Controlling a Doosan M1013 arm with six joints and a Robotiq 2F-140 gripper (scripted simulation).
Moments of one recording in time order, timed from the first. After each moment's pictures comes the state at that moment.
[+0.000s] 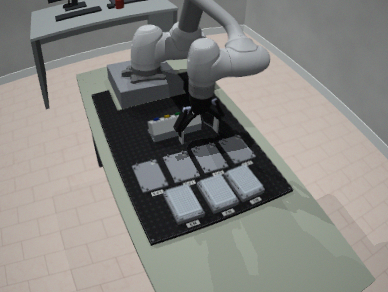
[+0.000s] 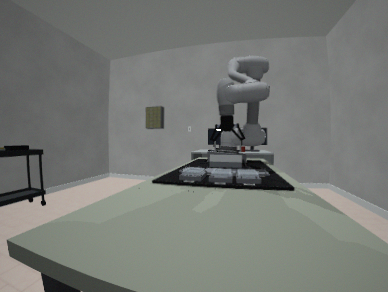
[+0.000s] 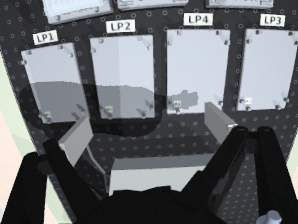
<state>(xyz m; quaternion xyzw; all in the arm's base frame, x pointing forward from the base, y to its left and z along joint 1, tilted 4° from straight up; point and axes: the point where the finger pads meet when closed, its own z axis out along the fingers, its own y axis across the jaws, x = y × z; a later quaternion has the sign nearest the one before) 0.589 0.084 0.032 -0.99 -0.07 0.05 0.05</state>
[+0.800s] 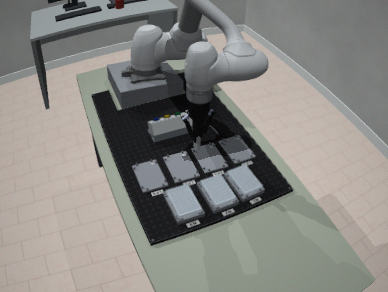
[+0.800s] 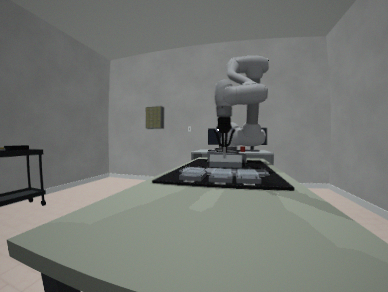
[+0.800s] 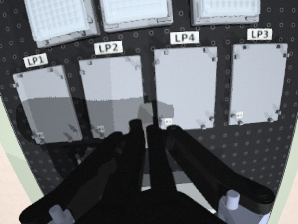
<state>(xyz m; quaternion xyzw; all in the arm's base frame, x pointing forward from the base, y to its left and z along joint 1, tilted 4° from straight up) 0.614 0.069 0.020 -1.00 -0.06 0.02 0.04</state>
